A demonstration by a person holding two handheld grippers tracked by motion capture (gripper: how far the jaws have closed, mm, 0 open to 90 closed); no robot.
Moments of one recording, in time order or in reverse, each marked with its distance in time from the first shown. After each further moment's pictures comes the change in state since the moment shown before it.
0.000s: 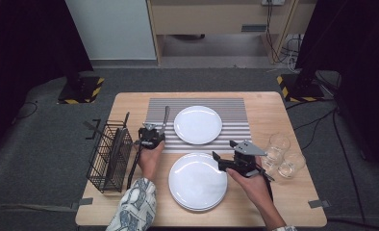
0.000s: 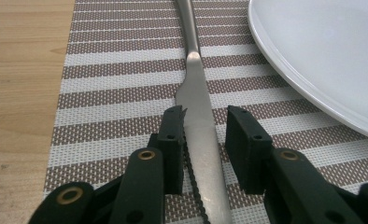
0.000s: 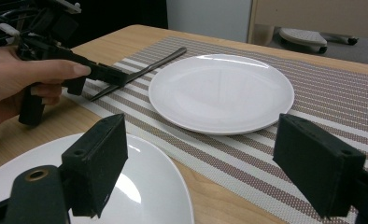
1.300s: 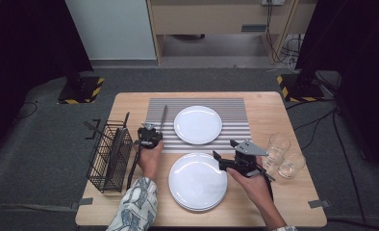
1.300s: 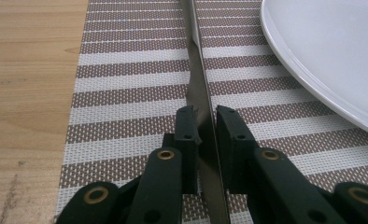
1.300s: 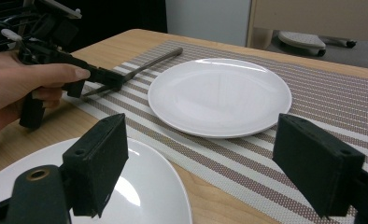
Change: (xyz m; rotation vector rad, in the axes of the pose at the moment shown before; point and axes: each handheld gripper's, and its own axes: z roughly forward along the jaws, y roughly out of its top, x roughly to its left) left arm 0.002 0.000 0.000 0.001 0.033 -0.007; right arm -0.001 0.001 -0.002 -0.015 -0.001 -0.001
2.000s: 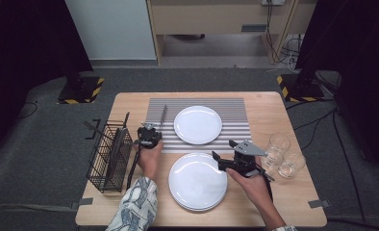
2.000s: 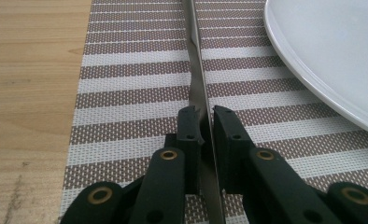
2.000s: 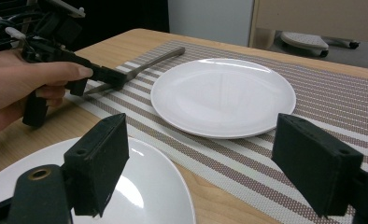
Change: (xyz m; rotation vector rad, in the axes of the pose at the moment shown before) left arm 0.001 0.001 0.000 -0.001 0.005 -0.003; right arm 0.002 -0.001 0.002 -0.001 0.007 -0.003
